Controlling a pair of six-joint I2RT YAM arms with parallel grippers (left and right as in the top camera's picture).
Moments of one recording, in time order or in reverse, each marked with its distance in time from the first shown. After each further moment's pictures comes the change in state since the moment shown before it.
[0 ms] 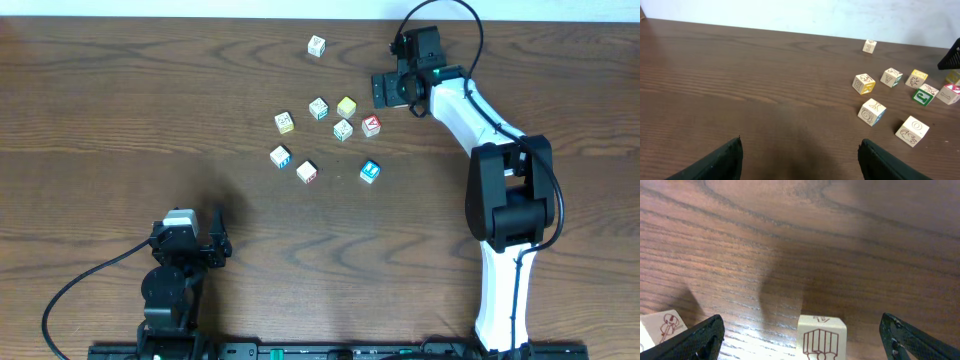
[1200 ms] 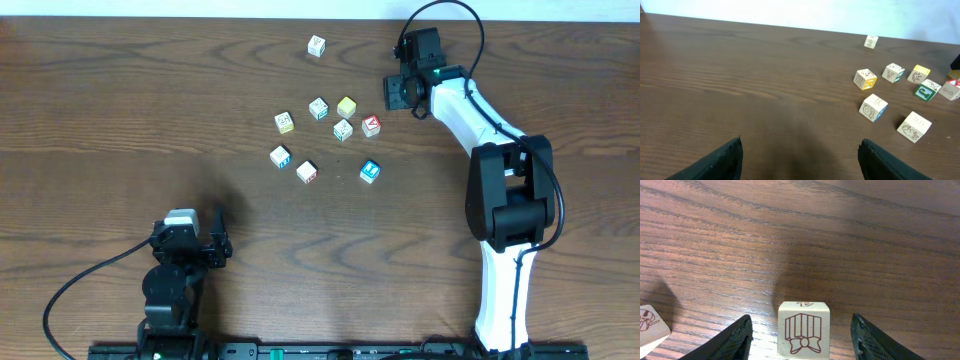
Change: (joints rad) left arm 0.000 0.027 0.000 0.000 0.000 0.000; right arm -0.002 0.000 0.000 -0.050 0.056 0.031
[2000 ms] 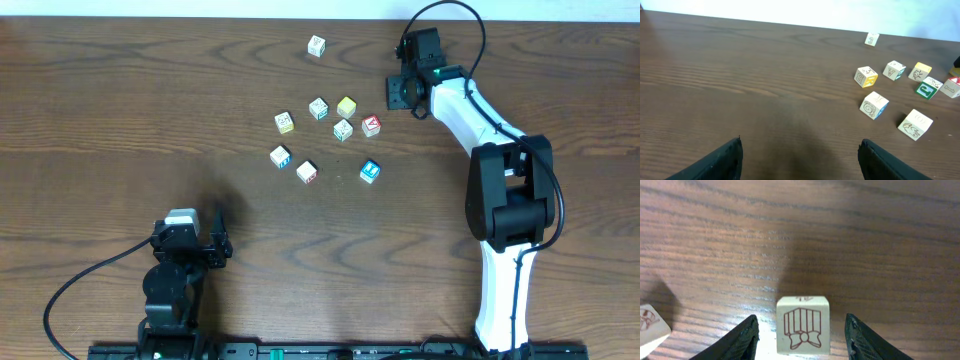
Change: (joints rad) left arm 0.000 0.007 0.000 0.000 0.000 0.000; right arm 0.000 0.000 0.000 -0.021 0.000 0.031
